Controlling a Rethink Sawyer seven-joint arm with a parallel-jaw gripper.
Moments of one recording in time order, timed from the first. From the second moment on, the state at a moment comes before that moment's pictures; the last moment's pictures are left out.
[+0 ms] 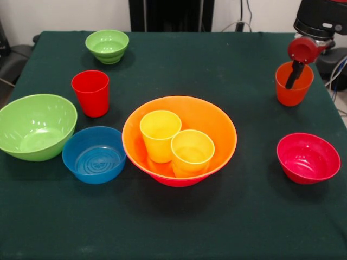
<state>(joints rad) 0.45 -0.38 -0.36 1.66 0.60 0.35 3.68</state>
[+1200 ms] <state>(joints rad) 0.45 -0.41 -0.36 1.66 0.60 0.40 3.68</state>
